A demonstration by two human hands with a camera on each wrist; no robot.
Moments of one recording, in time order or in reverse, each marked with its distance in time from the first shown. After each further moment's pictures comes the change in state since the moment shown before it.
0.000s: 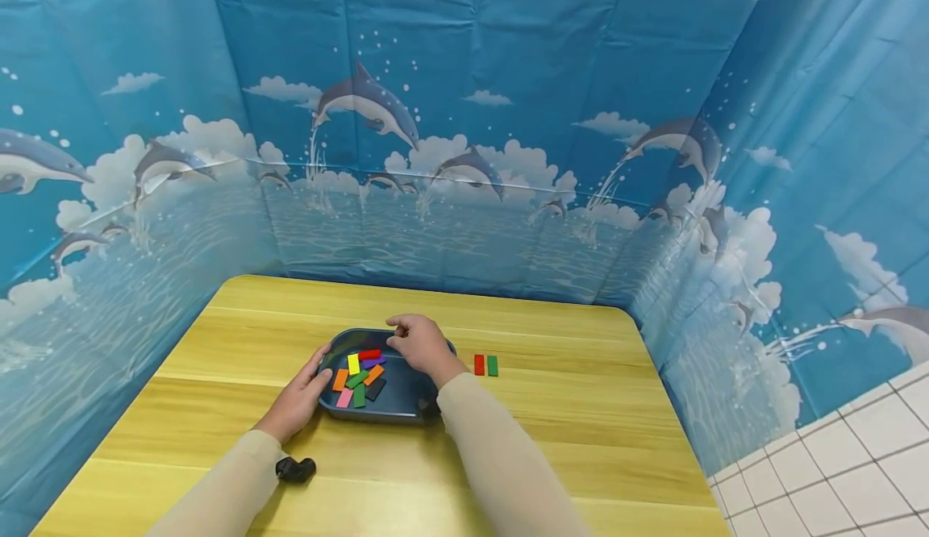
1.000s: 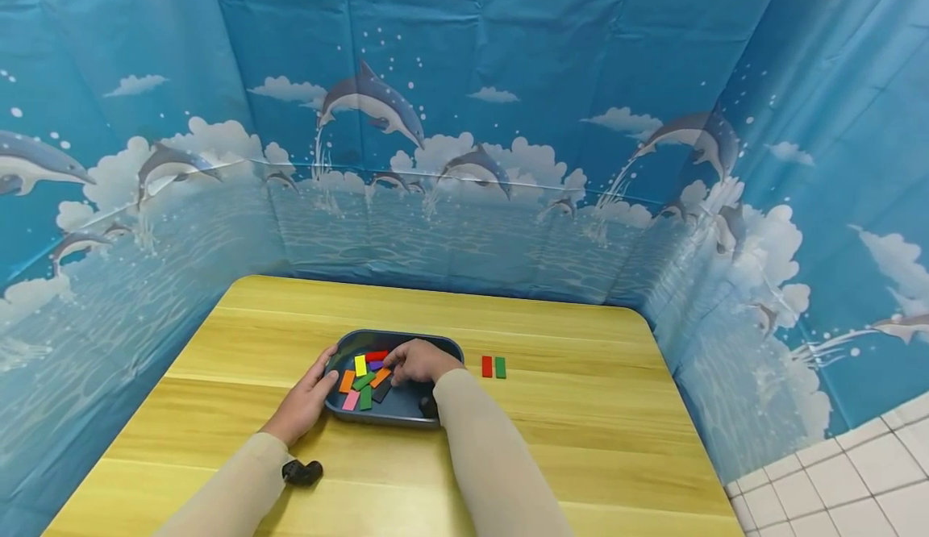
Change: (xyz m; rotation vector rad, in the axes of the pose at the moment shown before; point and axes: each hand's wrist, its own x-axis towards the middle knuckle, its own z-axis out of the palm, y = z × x) left_hand -0.001 0.002 0.002 0.015 0.027 0.006; right_hand 0.027 0.038 0.027 -0.037 -0.393 0.095
